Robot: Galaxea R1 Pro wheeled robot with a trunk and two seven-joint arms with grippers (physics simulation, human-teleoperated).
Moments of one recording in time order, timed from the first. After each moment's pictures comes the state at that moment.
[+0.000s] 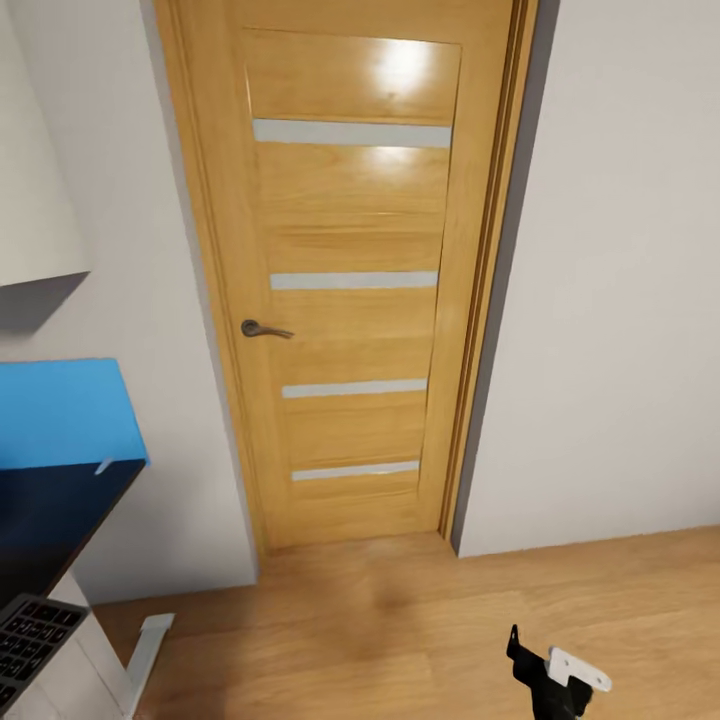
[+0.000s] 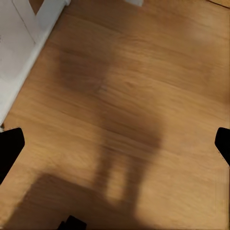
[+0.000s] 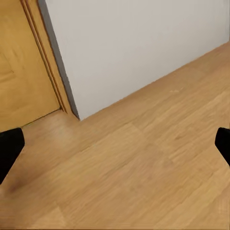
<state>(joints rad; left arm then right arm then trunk) 0.17 0.06 -0.19 -1.08 0.55 0.03 0.42 -0.49 -0.03 0.34 0.01 -0.70 -0.78 -0.16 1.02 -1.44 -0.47</state>
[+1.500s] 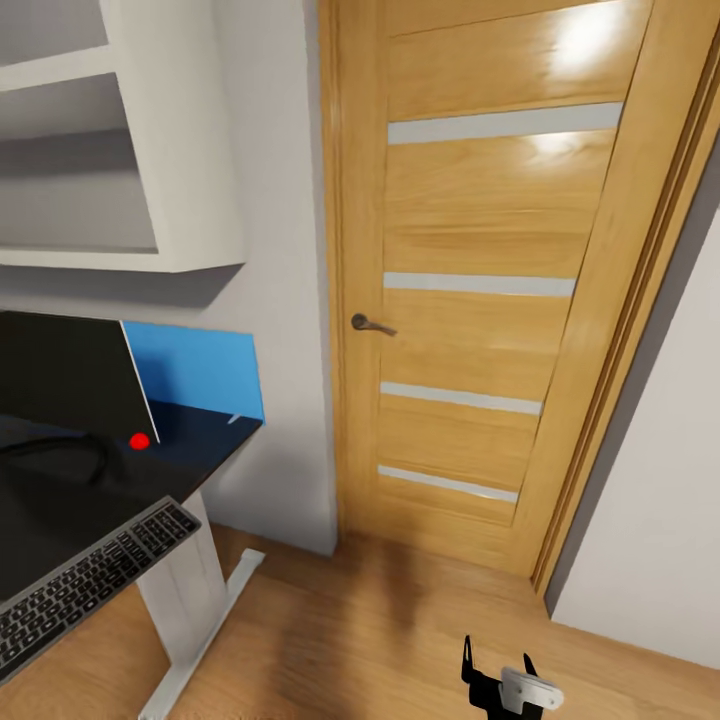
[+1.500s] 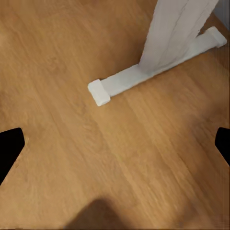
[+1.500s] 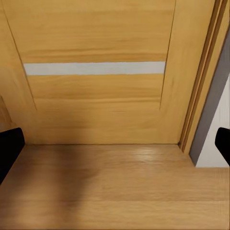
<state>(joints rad) 0.17 0.07 0.10 -1.08 0.57 -0.02 0.44 -0.40 0.09 0.33 0.01 -0.34 -1.04 -0.30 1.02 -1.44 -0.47</state>
